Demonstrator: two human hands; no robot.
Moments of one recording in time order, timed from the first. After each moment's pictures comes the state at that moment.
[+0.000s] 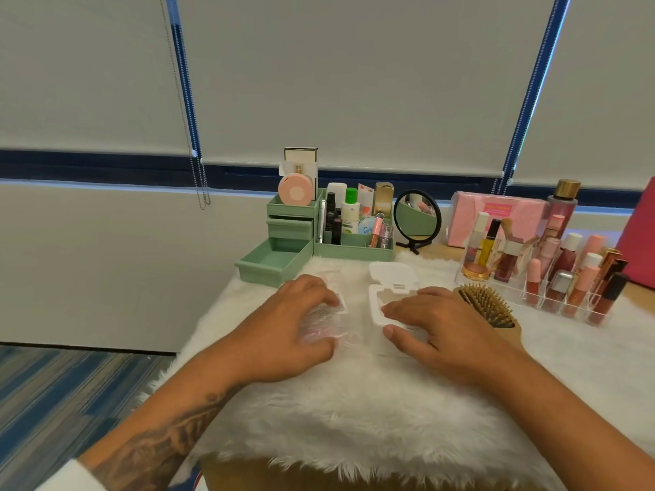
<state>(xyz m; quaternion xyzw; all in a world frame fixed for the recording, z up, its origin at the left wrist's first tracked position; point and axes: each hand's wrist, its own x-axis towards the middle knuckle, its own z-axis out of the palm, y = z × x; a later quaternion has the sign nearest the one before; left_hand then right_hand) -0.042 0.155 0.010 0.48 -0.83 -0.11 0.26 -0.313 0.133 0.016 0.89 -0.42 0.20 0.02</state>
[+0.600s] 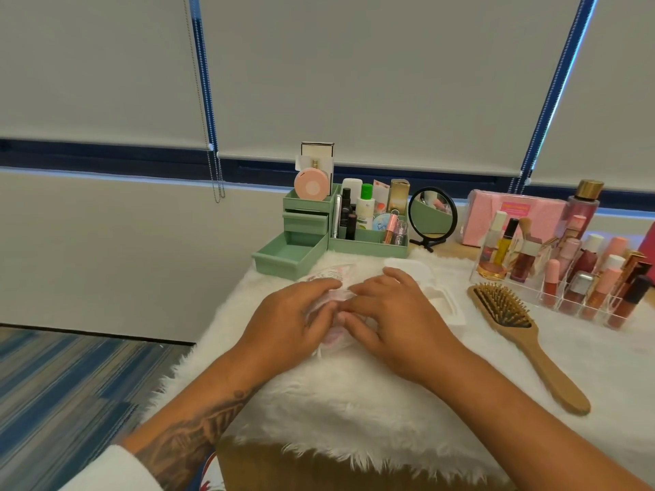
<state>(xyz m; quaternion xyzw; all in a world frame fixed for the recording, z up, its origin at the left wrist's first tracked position) -0.038 0.153 -0.015 0.49 -0.77 -0.03 0.42 -0.236 0.143 0.016 0.89 -0.38 0.25 0.06</state>
